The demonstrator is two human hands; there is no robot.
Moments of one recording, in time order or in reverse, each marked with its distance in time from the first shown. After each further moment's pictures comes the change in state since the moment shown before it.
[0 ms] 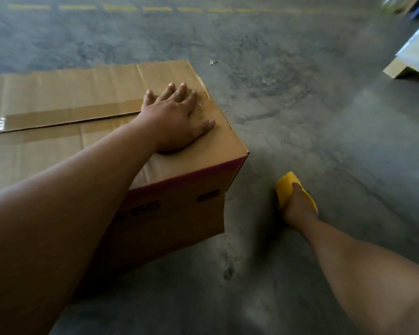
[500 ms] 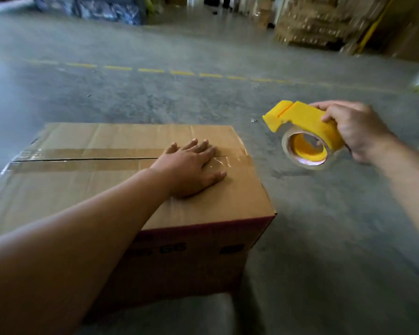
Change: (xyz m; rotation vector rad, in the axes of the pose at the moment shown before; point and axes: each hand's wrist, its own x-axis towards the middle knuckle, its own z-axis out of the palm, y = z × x) left_hand -0.074 -0.075 -0.028 -0.075 0.025 -0.048; right_hand -0.063 -0.234 -0.218 0.711 0.147 -0.639
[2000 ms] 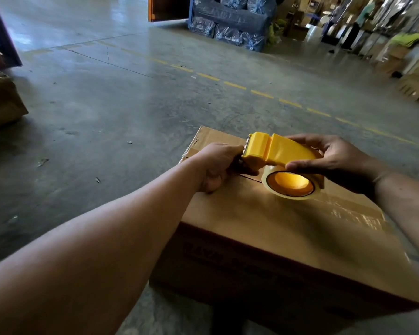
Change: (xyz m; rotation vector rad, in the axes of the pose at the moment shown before) left_hand -0.121 -0.163 -0.036 -1.834 0.352 -0.486; right_hand -0.056 -0.140 0.248 -0.194 -0.870 -0.320
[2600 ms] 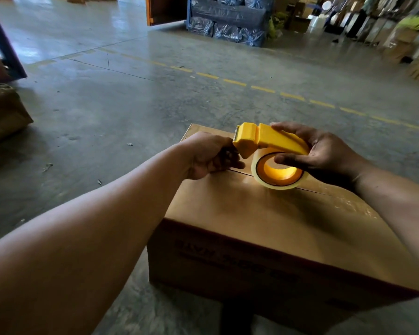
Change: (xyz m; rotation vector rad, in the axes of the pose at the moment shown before) left_hand -0.002 0.013 0.006 0.277 0.092 -0.050; right_hand 0.003 0.035 0.000 -0.128 0.072 -0.258
